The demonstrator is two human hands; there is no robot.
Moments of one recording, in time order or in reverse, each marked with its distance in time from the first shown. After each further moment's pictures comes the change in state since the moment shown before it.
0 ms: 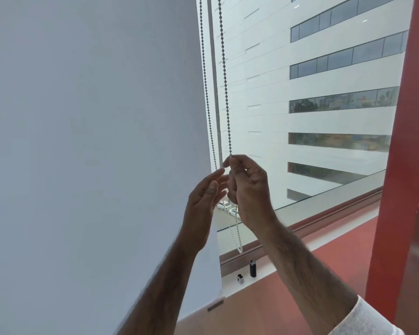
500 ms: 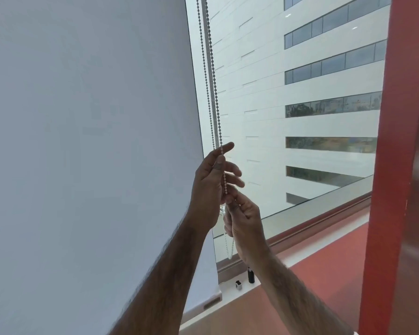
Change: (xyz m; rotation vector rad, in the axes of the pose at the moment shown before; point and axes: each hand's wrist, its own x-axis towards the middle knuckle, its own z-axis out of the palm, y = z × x) left_hand 0.031 0.048 0.043 -0.066 -0.014 0.028; right_hand -0.042 0.034 -0.014 0.021 0.007 0.163
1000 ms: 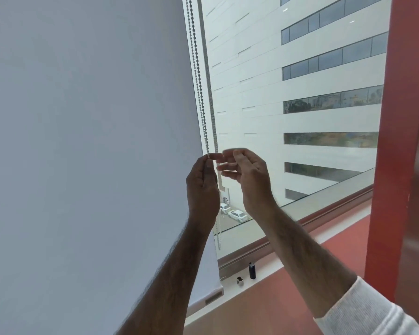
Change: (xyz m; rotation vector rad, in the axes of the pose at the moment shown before) left_hand 0.004 -0.032 -0.015 0.326 0.303 0.250; right_hand 0.063 -0.053 0.004 -0.030 0.063 -0.060
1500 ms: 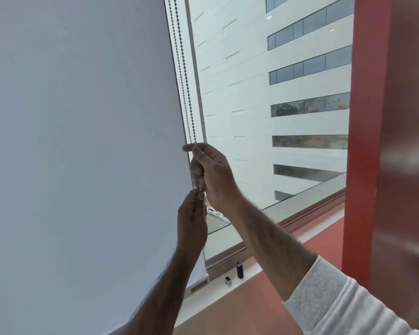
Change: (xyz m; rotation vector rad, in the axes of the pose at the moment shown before) left_hand -0.054 -0.025 -0.013 0.106 -0.116 -0.105; right_hand -0.002 -0.011 0.033 0.149 -0.212 0.078
